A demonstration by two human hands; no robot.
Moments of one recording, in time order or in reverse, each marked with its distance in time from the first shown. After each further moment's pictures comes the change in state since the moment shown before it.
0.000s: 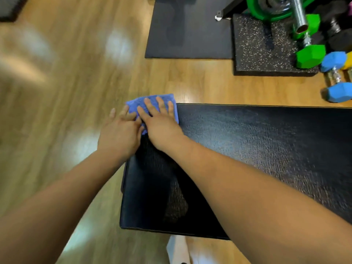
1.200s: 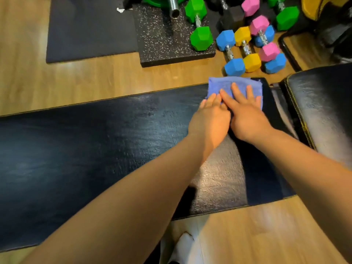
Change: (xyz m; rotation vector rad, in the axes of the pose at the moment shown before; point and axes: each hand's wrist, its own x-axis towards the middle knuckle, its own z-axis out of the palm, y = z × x) left_hand 0.090 0.606 -0.127 -0.331 0.014 0.447; right_hand -0.364 0.502 -0.075 0.116 0.140 0.584
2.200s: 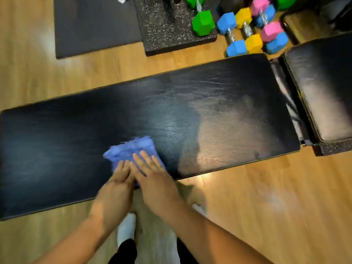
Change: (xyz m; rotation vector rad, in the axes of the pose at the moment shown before) left_hand -0.322 -0.132 0.015 0.107 -0.113 -0.190; right_hand -0.194 -0.234 0.132 0.092 0.137 -0.444
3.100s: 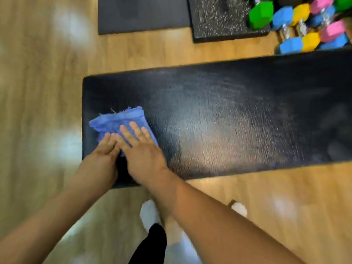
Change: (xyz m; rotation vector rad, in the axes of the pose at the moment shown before) left_hand -0.070 -0.274 0.009 -0.041 -0.070 -0.089; right_hand 0.146 -0.221 0.086 -0.020 -0.289 -0.063
